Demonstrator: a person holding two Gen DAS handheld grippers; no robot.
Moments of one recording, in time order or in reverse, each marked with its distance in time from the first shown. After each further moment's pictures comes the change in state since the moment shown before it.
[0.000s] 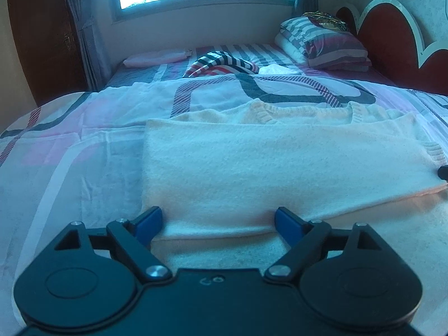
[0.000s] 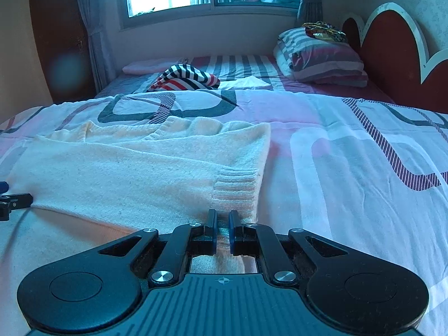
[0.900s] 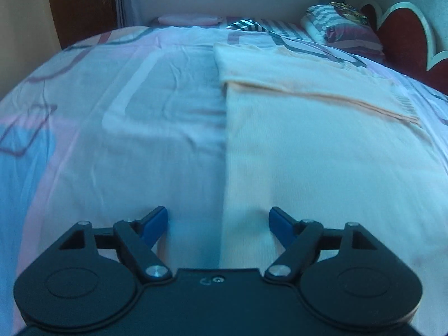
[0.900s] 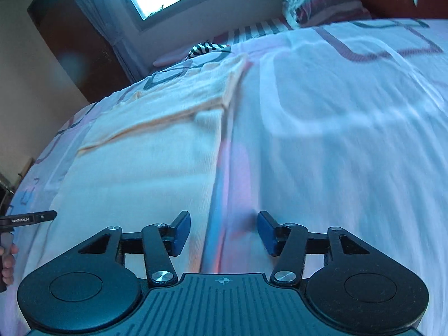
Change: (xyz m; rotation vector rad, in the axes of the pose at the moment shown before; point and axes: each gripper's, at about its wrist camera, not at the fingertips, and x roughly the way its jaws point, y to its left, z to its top) left arm -0.143 0.044 -0.129 -0.144 0.134 -0.007; right arm -0.165 -0.068 -0.133 0.233 0.122 0.267
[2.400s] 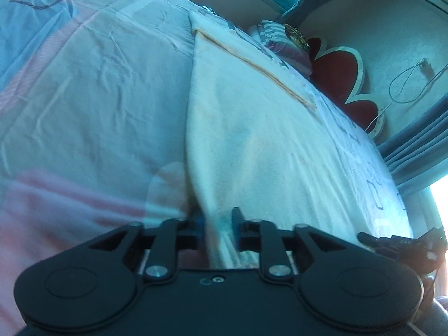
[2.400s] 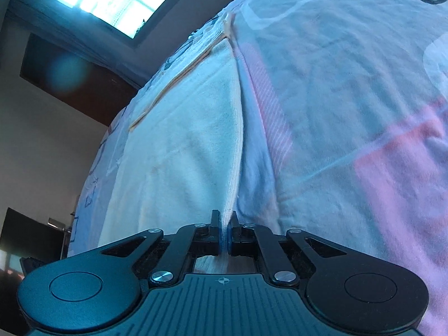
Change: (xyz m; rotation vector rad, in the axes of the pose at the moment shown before) left arm -0.071 0.055 -0.122 -0.255 0.036 -0.490; right arm -0.084 0.022 -0.125 0.331 0.025 0.178
